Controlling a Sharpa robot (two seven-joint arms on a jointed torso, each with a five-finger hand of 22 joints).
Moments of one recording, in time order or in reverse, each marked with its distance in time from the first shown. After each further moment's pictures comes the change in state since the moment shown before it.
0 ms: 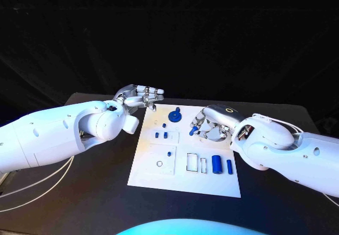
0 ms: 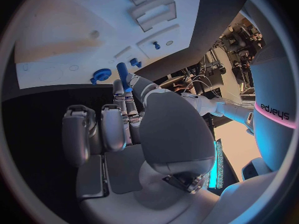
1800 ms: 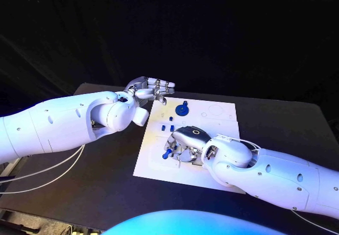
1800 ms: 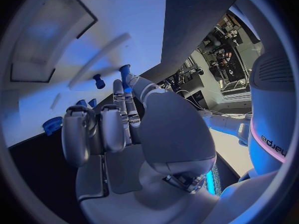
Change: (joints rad) left arm 0.000 0.011 -0.001 0.002 0.000 0.000 -0.004; left_hand 0.000 0.000 0.000 0.000 0.000 0.000 0.000 0.000 -0.001 0.000 0.000 0.000 0.000 0.000 0.000 0.000 -0.001 0.000 0.004 0.004 0.000 -0.001; right arm -0.151 0.251 -0.024 -0.119 -0.056 0.052 0.041; right_hand -0.003 -0.003 0.009 -0.002 0.014 -0.002 0.005 0.001 0.002 0.003 0.004 -0.010 -0.002 0.000 0.000 0.004 -0.001 0.002 0.000 0.000 0.000 0.000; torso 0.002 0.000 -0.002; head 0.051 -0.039
